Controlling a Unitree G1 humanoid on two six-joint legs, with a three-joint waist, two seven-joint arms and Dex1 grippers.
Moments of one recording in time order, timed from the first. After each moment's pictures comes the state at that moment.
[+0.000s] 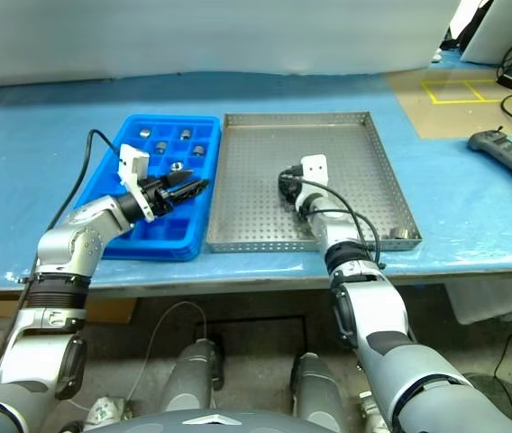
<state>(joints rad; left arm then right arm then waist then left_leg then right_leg) -0.57 0.42 0.12 0.24 -0.52 0.52 -0.79 -0.93 -0.12 -0.14 1.10 0.10 -0.02 0.30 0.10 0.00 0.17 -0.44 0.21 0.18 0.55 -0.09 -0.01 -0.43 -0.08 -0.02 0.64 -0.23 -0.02</state>
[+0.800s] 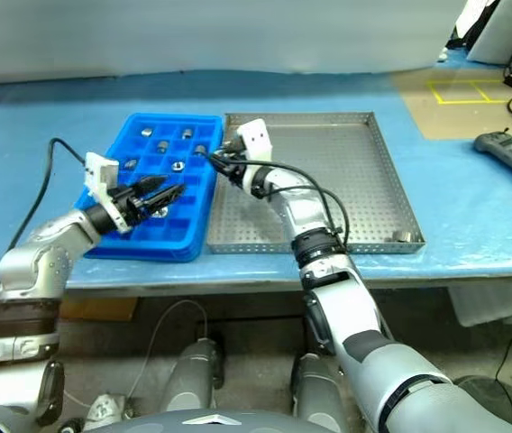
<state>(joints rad) -0.31 0.51 0.29 -0.07 -0.61 0.64 -0.69 -0.98 0.08 0.02 0.70 0.16 0.21 0.60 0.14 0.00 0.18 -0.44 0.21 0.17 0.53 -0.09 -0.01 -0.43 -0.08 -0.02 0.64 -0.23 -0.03</state>
